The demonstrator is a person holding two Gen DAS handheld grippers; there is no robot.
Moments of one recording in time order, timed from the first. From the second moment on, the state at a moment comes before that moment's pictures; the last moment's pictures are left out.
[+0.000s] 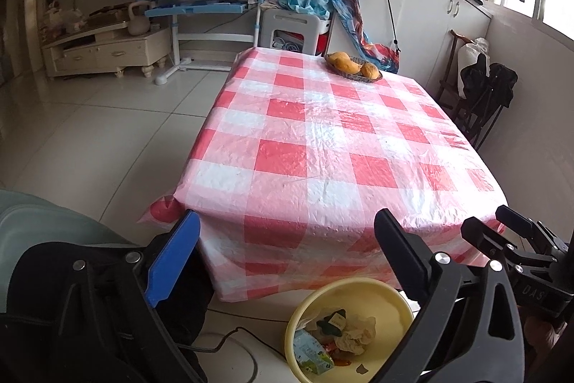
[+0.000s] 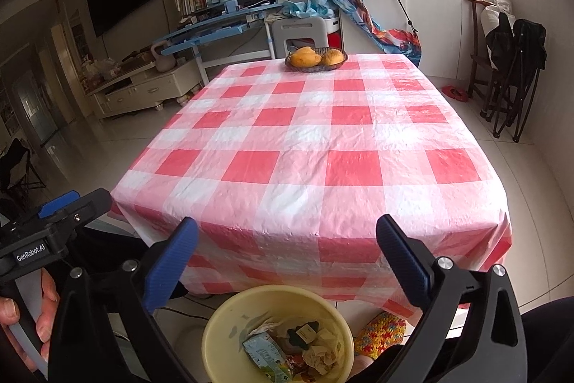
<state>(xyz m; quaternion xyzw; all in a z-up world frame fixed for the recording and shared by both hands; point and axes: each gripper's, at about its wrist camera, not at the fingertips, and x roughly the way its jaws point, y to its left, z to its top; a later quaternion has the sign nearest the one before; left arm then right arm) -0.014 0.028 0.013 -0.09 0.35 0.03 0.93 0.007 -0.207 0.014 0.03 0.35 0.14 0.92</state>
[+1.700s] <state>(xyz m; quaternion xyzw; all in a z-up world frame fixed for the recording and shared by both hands) -0.016 0.032 0.018 -0.07 0.33 0.05 0.94 0.005 -0.211 0.020 0.03 0.33 0.13 0.93</state>
